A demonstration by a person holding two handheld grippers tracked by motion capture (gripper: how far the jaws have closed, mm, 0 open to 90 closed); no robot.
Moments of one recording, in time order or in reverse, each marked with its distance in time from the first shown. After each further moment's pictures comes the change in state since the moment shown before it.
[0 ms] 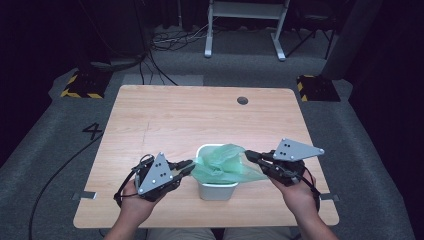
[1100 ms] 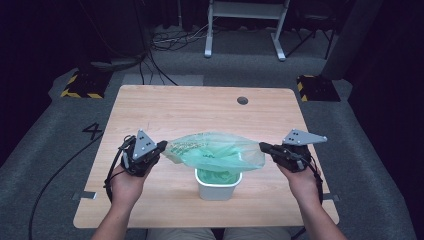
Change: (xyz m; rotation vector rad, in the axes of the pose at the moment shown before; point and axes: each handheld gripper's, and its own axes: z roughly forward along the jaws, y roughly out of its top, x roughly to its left) left arm 0.063 -0.035 0.011 0.199 0.257 -0.218; right arm -0.057 -0.042 0.012 0.090 -0.101 0.162
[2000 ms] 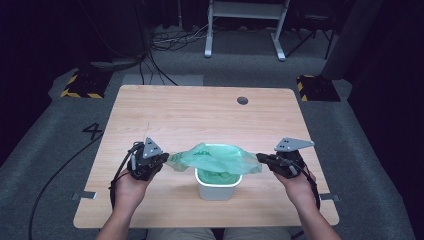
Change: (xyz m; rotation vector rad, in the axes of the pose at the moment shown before) left arm -0.004 -0.025 0.023 0.174 -0.038 -0.021; right arm 0.000 -0.029 0.019 0.132 0.028 0.018
